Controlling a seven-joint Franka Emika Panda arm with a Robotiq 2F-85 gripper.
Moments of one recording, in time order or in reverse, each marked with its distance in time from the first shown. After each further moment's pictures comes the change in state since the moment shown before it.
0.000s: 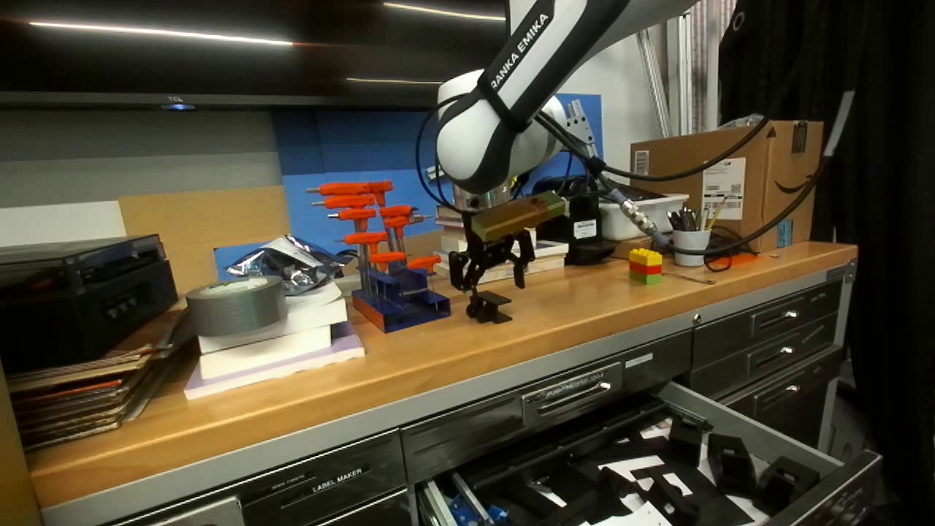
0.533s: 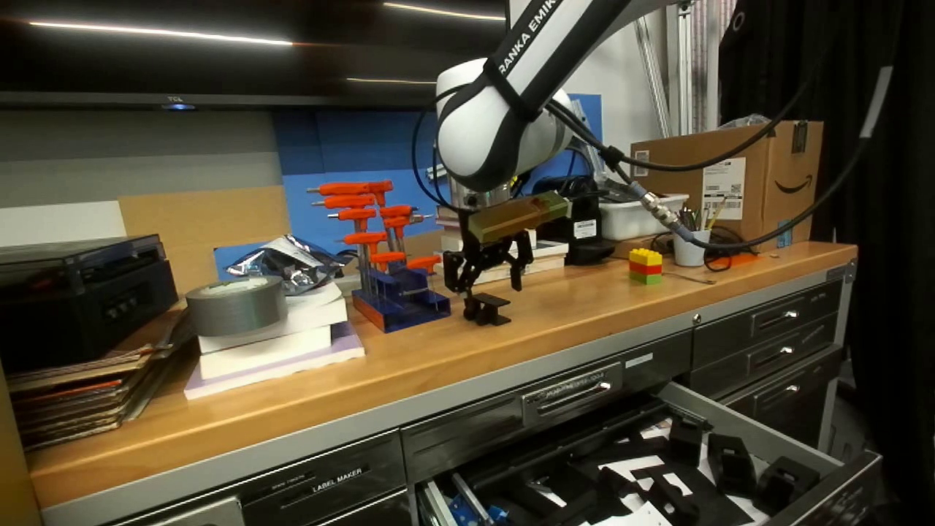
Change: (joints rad) arm 0.000 -0.073 0.029 -0.103 -0.001 0.057 0.036
